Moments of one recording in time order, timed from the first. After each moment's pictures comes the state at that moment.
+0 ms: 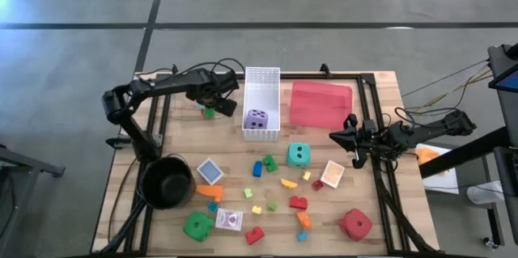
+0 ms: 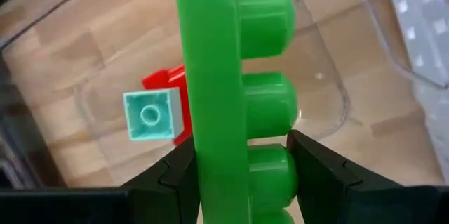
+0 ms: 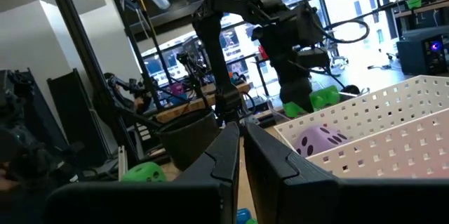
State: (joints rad) left arm 0.50 1.68 1.24 -1.05 -0.24 -0.65; right arm 0.28 0.21 0.02 0.40 0.37 0.31
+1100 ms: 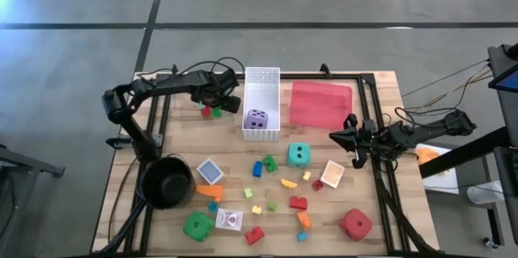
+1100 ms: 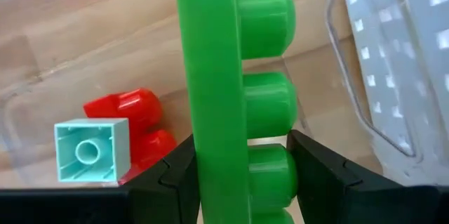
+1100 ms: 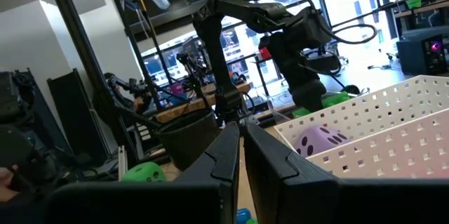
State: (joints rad) left arm 0.54 1.69 1.16 -0.85 -0.16 -0.73; right arm 0.28 0.21 0.02 0.40 0.37 0.31
